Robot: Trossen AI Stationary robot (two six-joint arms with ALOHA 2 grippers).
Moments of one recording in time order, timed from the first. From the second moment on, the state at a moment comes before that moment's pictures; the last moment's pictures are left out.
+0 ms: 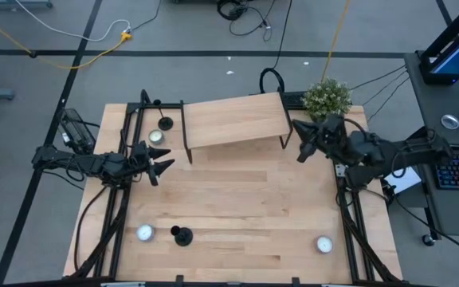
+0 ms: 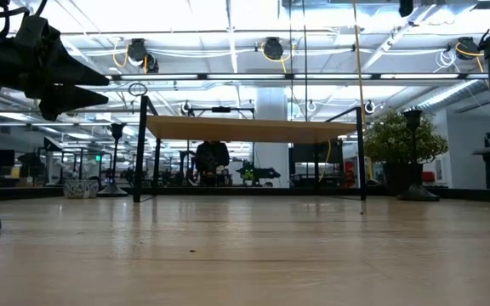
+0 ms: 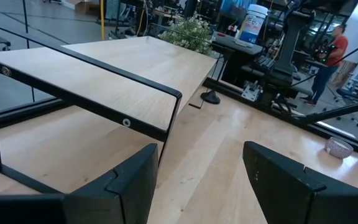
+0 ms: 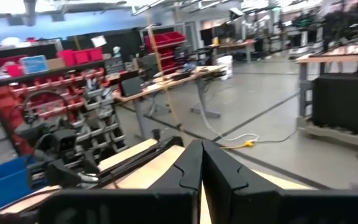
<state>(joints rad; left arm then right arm) -0.19 0.15 0.10 -0.07 -0.56 -0.37 0.13 0.79 0.80 0.04 0.75 0.20</state>
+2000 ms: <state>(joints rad) -0.19 0.15 0.10 -0.07 -0.56 -0.37 -0.68 1.16 1.34 -1.50 0.20 0.69</state>
